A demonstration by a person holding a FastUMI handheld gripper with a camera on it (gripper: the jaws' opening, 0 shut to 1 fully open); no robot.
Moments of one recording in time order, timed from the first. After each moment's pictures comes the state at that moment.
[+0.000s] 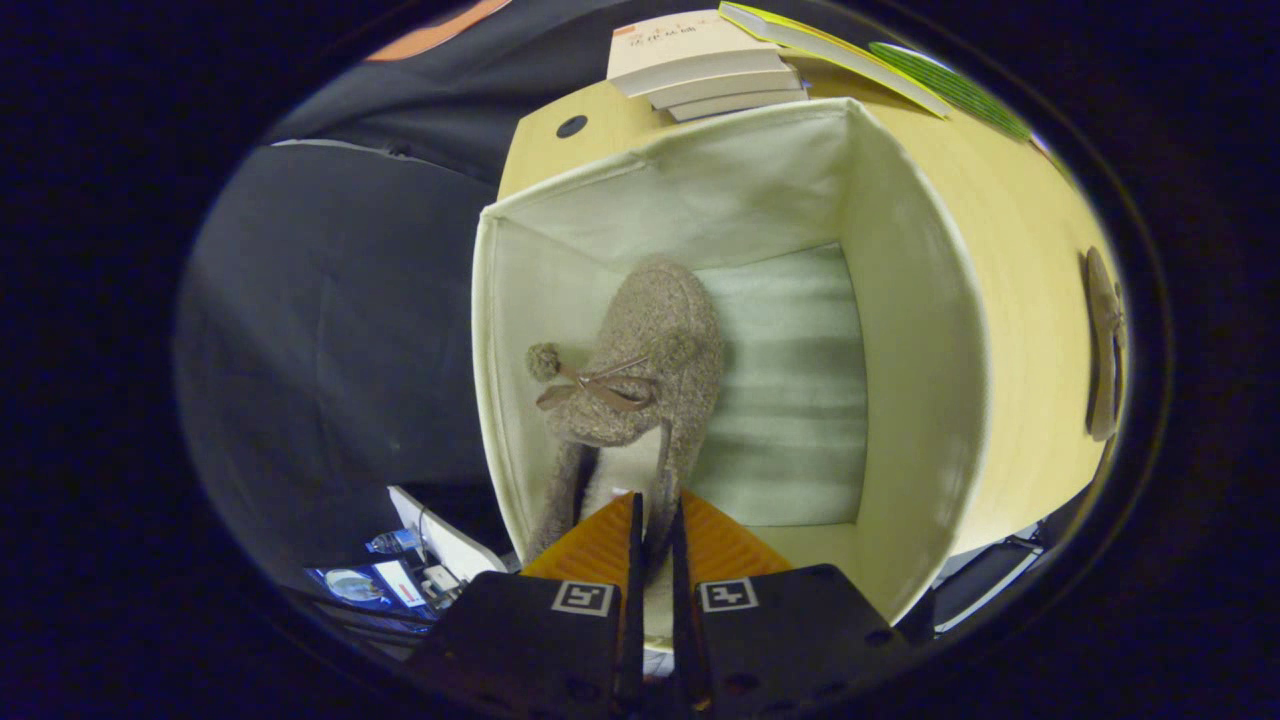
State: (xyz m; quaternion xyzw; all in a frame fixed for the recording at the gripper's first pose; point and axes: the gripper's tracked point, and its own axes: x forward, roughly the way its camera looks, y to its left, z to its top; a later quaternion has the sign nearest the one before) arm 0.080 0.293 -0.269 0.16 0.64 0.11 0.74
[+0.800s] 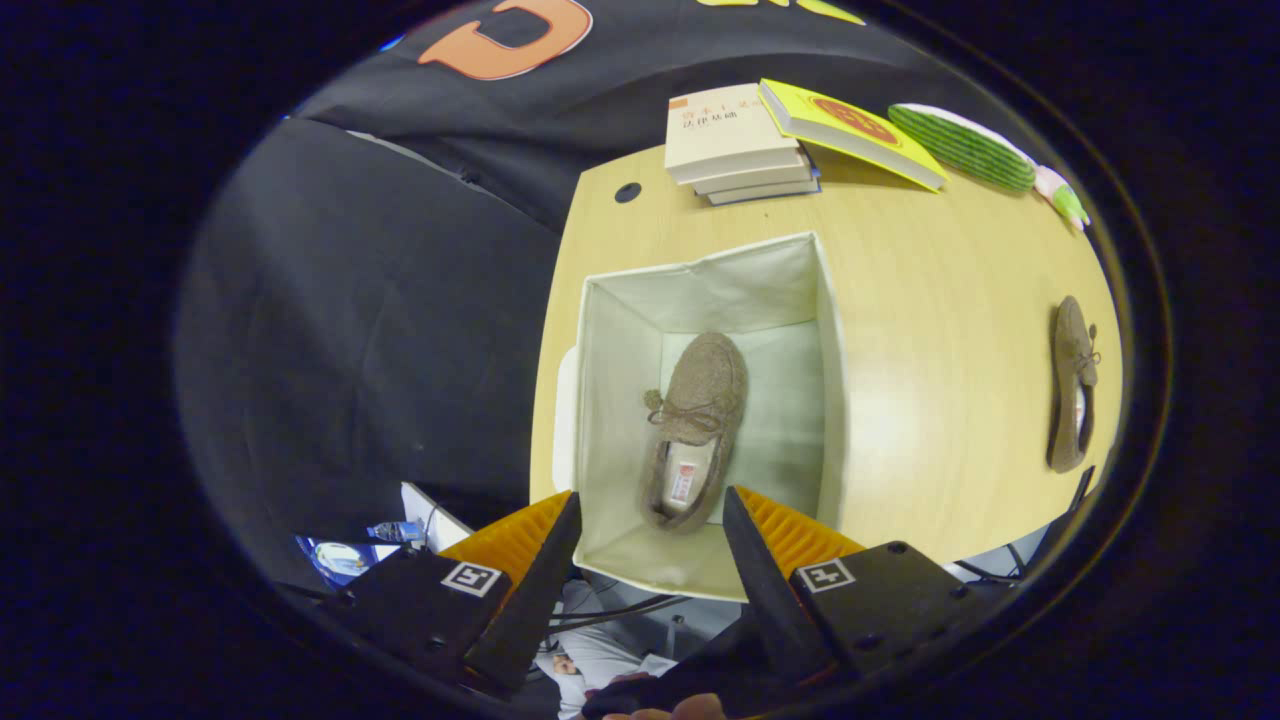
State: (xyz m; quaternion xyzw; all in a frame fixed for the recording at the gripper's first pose) arm 0.057 0.252 -0.168 0.13 0.56 0.15 0.80
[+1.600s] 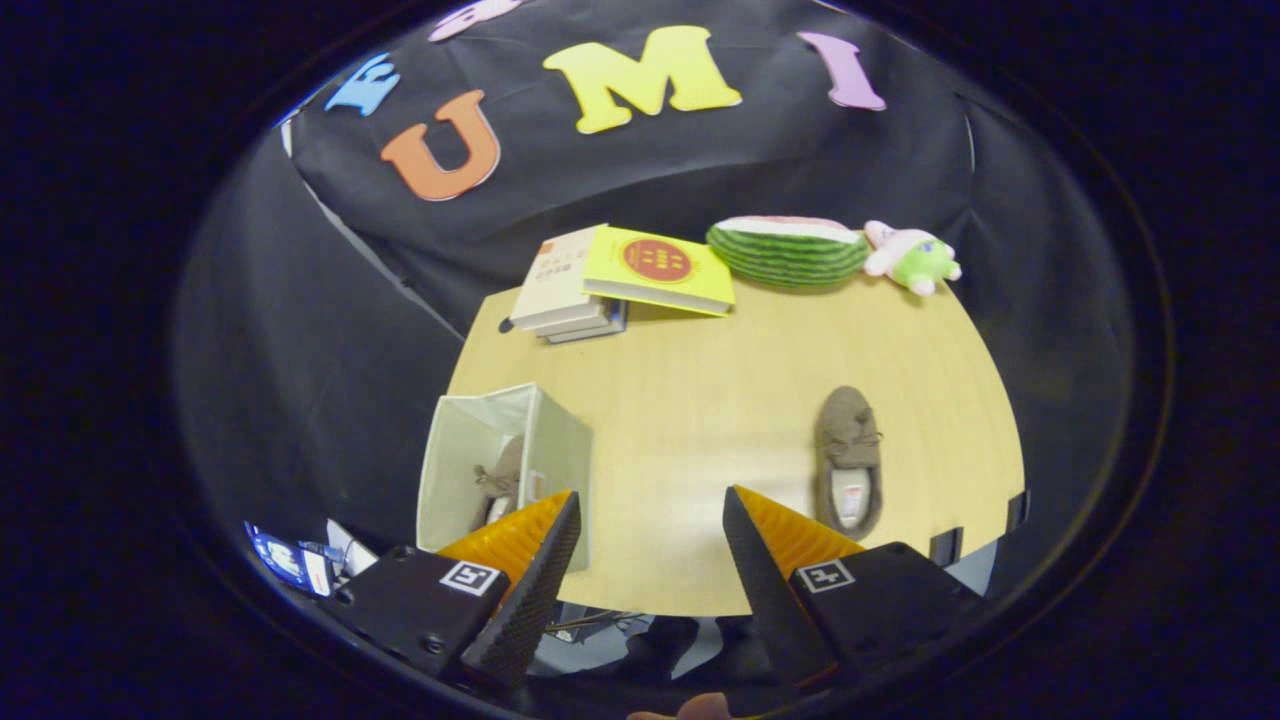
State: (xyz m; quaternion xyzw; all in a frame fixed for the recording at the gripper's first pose) arm 0.053 -0.038 -0.087 0.10 0.43 0.04 0.90
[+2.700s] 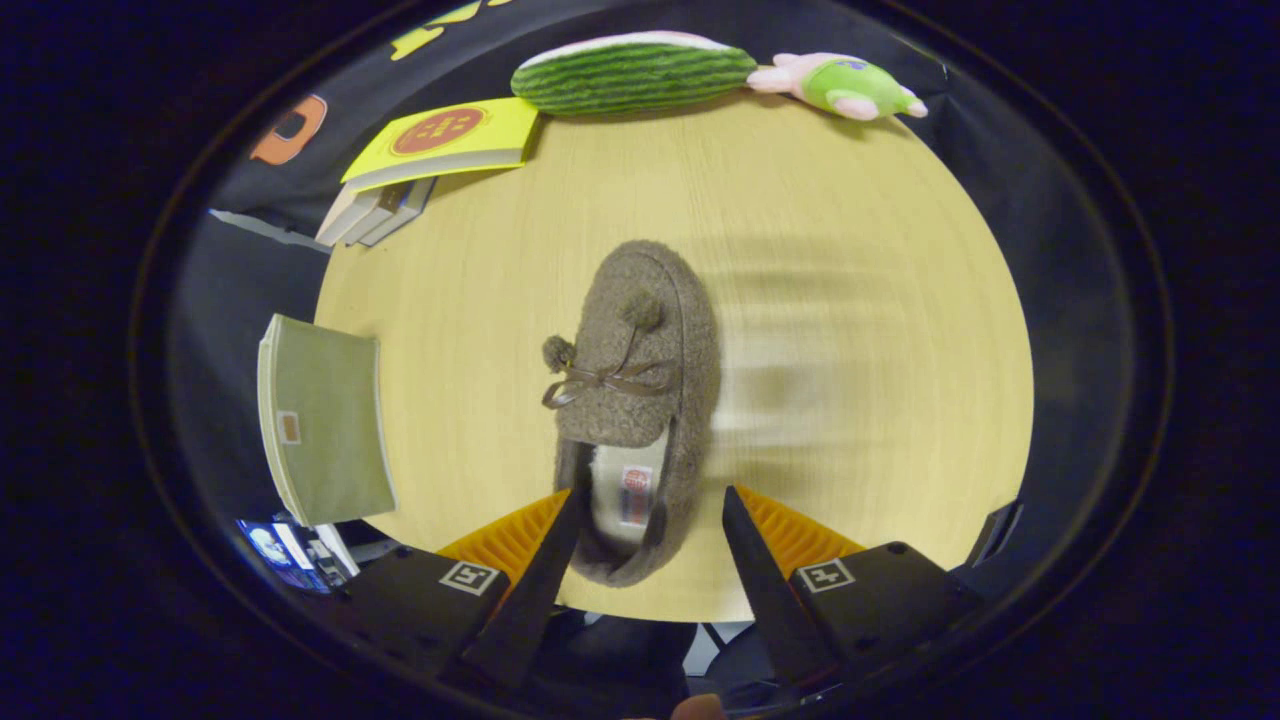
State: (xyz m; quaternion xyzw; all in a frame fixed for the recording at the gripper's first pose) arm 0.088 -0.232 -0.289 0.10 0.62 0.02 0.78
